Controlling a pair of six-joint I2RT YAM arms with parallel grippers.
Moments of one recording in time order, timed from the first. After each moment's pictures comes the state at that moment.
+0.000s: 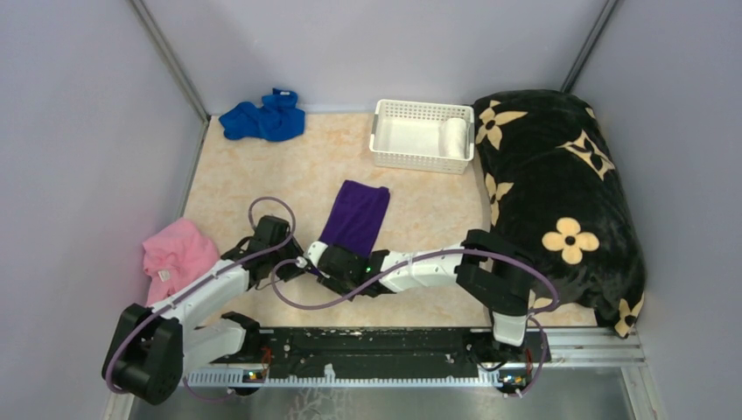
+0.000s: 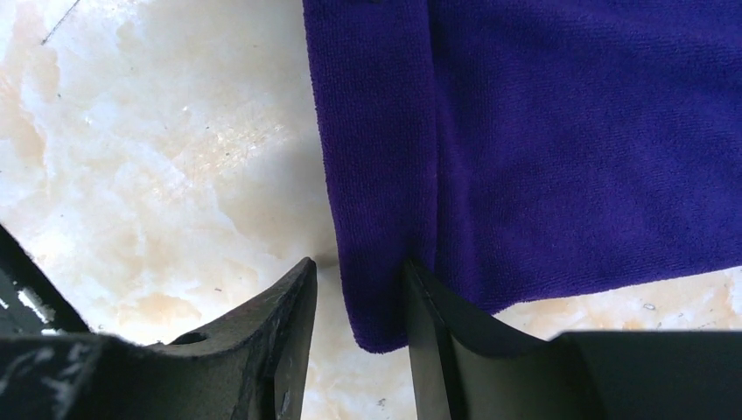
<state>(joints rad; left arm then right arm) -0.40 1.07 0.42 -0.34 -0.01 -0.92 1.25 1.81 1.09 -0.22 0.18 0.03</state>
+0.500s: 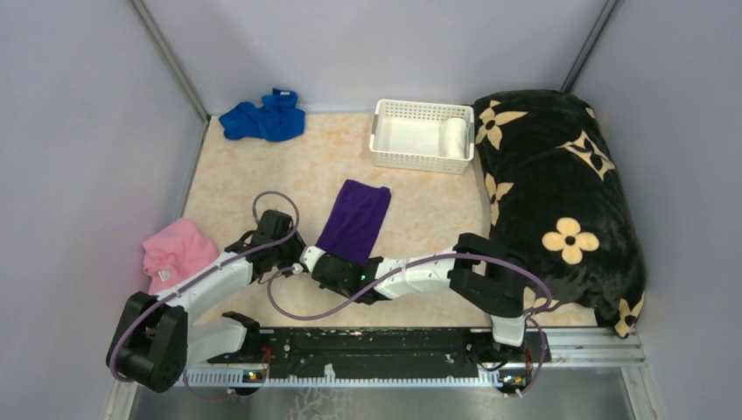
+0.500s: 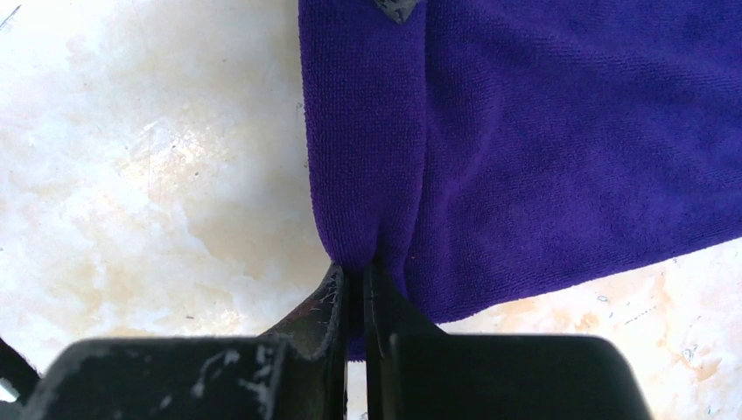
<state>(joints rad) -0.40 1.15 0.47 -0.31 0.00 -0.90 1.31 1.86 1.10 -0.19 0.36 -0.01</state>
